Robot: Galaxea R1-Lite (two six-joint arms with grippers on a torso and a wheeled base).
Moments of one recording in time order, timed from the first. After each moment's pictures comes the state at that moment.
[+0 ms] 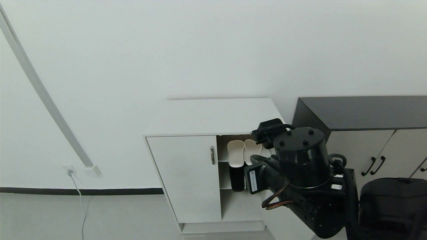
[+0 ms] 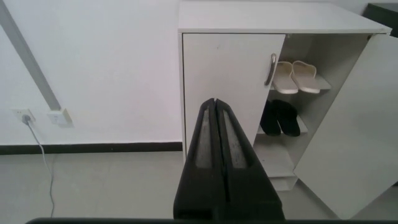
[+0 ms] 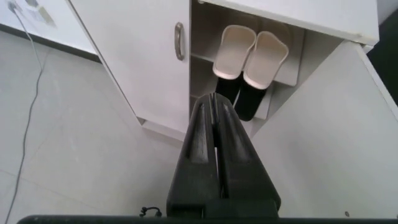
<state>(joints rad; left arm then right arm) 0.00 0.00 0.00 0.00 0.02 -0.01 0.97 1.77 -0.94 -0.48 -0.59 0.18</state>
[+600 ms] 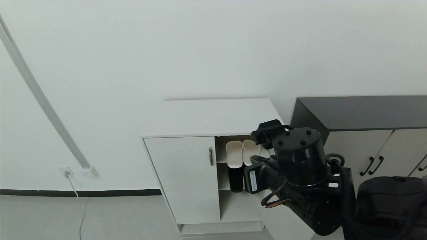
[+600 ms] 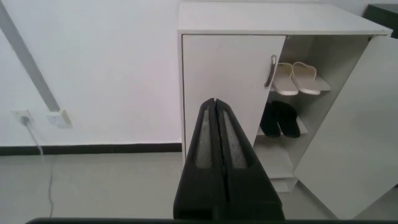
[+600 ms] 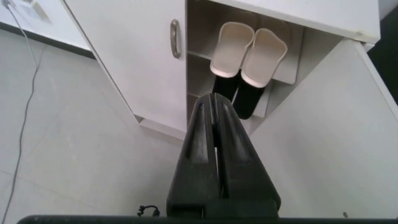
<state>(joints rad) 0.00 0.00 0.00 0.00 0.02 -0.01 0.96 1.78 -0.94 -0.48 -0.57 0.18</state>
